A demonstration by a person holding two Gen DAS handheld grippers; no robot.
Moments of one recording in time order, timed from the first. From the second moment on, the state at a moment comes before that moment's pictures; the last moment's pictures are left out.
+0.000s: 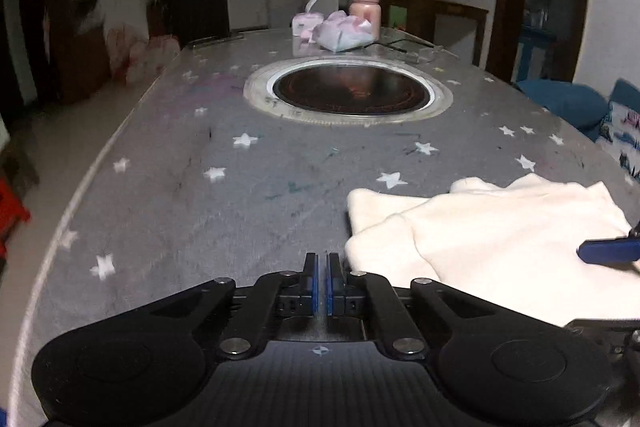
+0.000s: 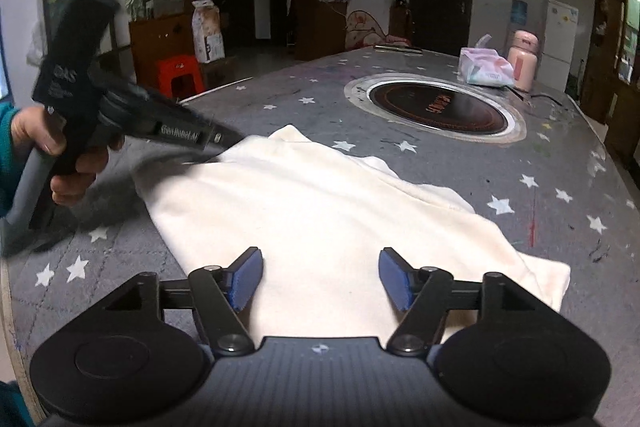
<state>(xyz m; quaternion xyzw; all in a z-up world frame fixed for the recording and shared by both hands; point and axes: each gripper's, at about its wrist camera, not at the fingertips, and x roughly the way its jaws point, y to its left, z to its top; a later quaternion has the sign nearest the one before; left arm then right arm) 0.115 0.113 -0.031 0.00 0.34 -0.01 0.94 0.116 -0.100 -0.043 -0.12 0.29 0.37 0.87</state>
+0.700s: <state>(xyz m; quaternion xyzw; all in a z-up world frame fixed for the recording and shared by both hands) 0.137 0.082 -0.009 -0.05 0.33 -0.07 0.94 0.180 -0.140 -0.039 -0.05 0.35 0.34 0.87</state>
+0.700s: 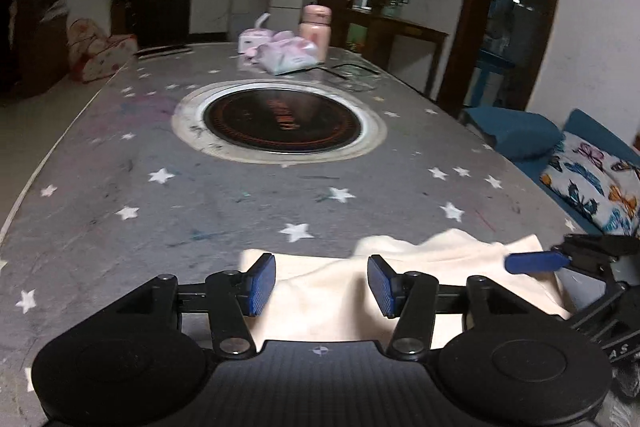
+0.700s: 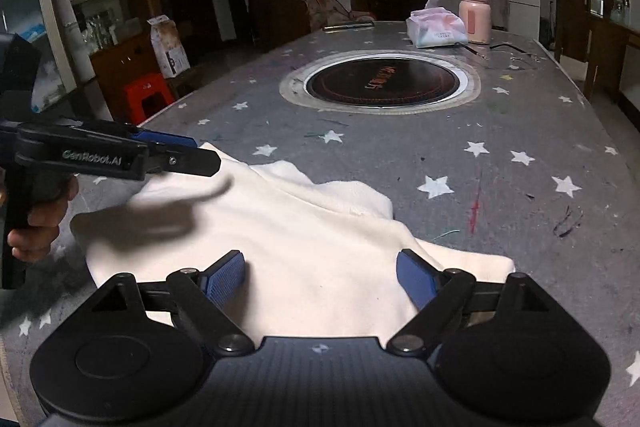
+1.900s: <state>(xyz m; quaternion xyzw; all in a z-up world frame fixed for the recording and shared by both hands) 0.063 0.067 -0.028 -0.01 0.32 -0.05 0.95 0.096 -0.145 -0.044 -0.11 0.31 0.28 0.90</state>
